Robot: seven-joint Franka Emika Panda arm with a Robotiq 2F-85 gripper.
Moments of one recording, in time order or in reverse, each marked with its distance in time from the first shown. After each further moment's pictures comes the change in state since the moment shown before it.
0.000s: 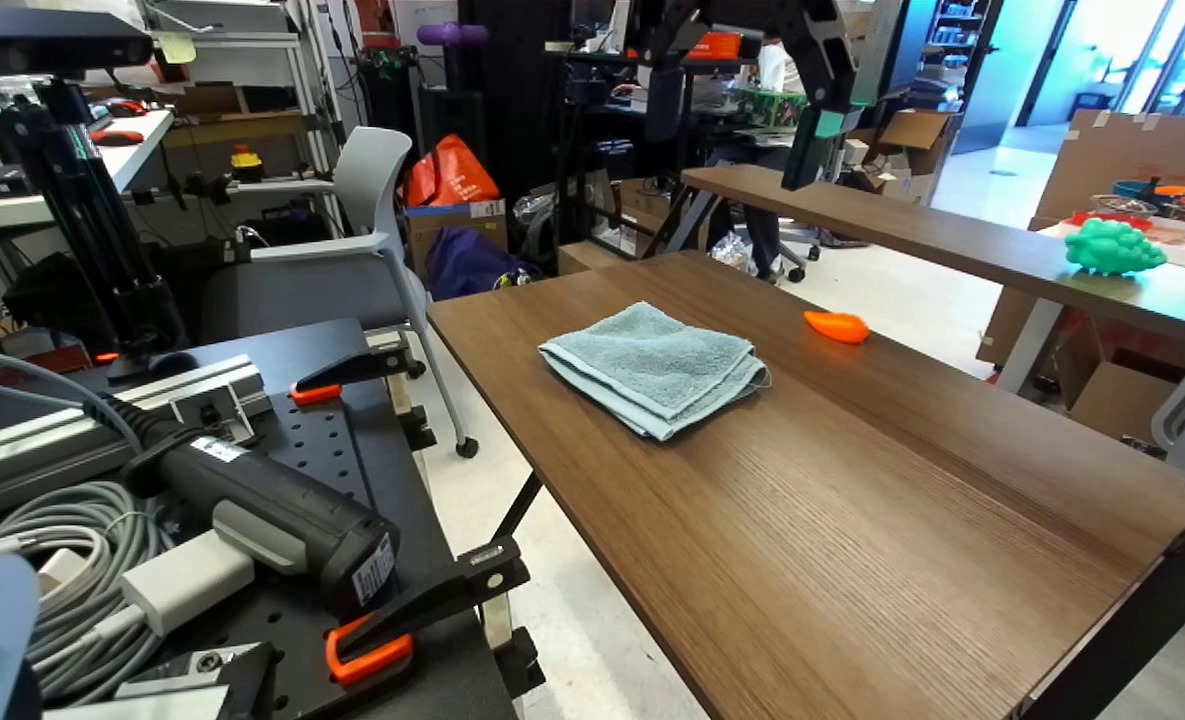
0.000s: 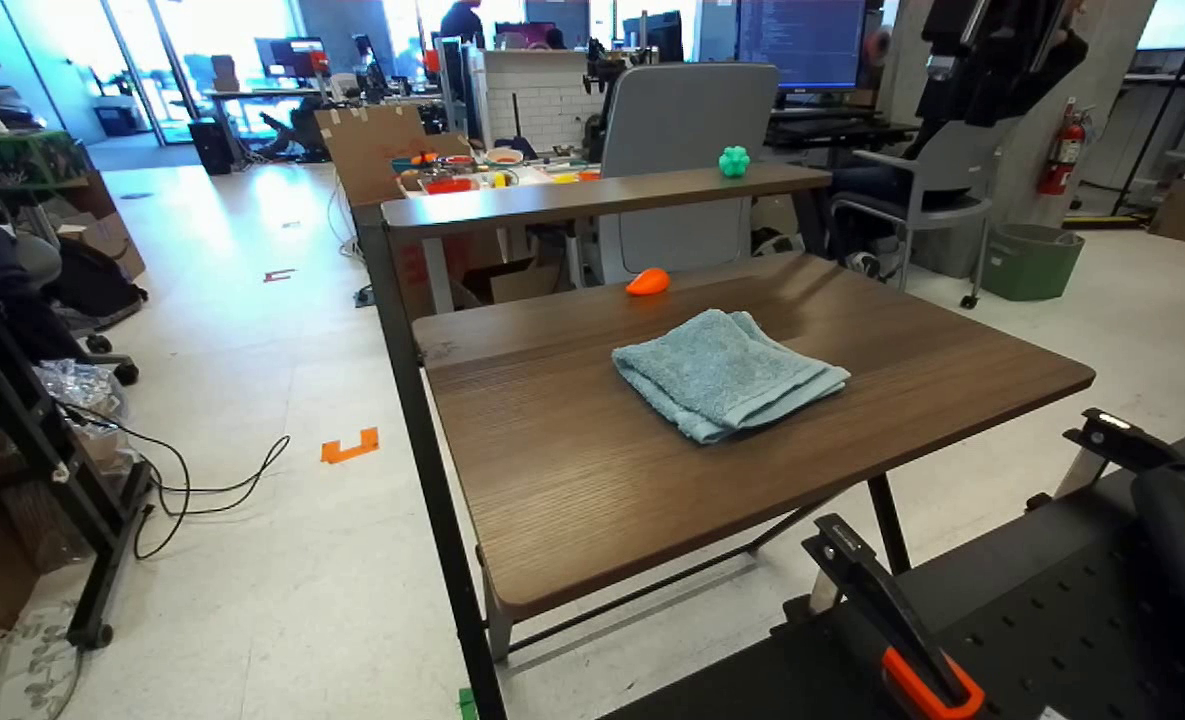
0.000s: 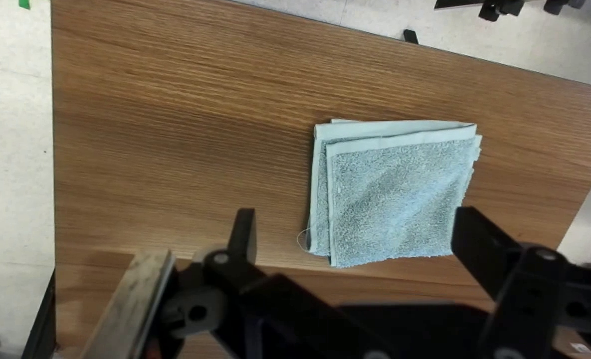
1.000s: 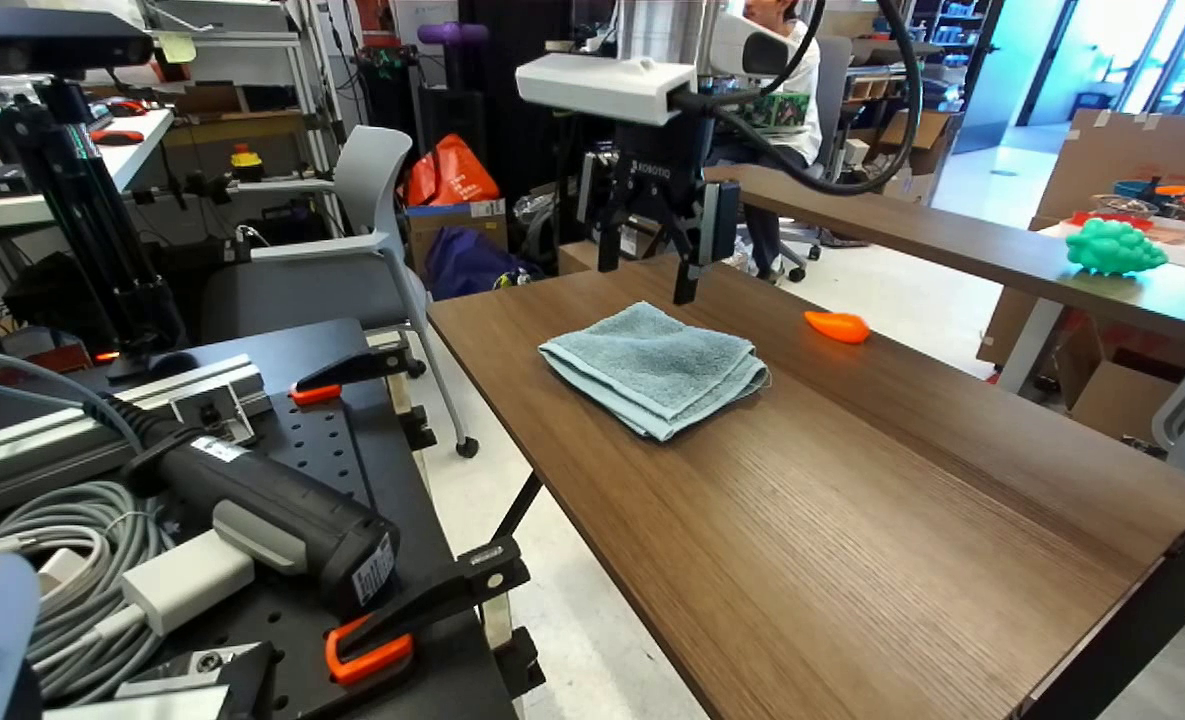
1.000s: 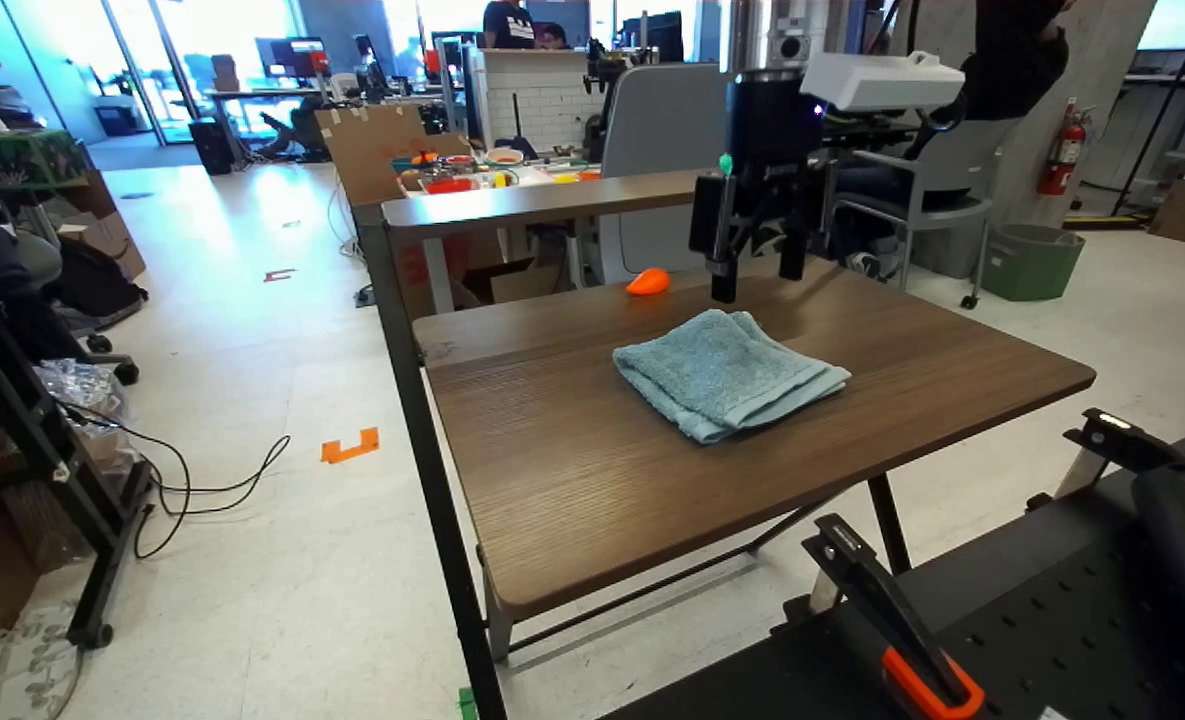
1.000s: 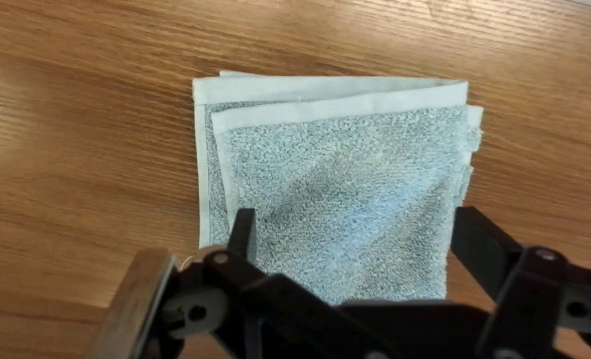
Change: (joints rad) arm 0.110 0.384 0.181 0.164 -0.207 0.162 0.427
